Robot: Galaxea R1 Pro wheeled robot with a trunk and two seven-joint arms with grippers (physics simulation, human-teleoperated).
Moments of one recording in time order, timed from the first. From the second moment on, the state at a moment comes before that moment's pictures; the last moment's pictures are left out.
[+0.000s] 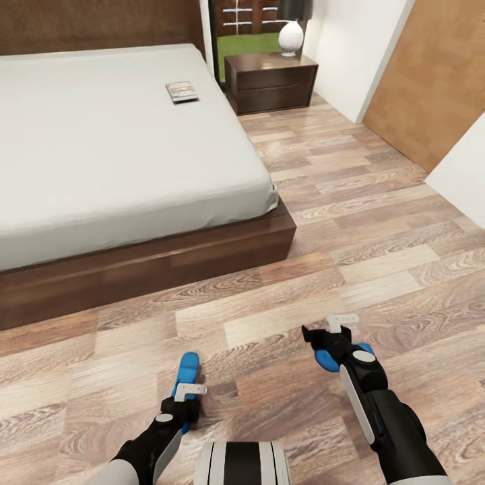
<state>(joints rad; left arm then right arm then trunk) -0.56 -0.09 -0.17 -0.35 0.08 0.03 0.13 -0.42 -0.02 0.04 -1.37 0.01 0.55 0.01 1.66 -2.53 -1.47</state>
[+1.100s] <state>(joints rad) -0.56 -0.09 -0.17 -0.34 0.08 0.03 0.13 -0.42 -0.02 0.04 -1.35 0.01 0.54 0.01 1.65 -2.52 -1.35</state>
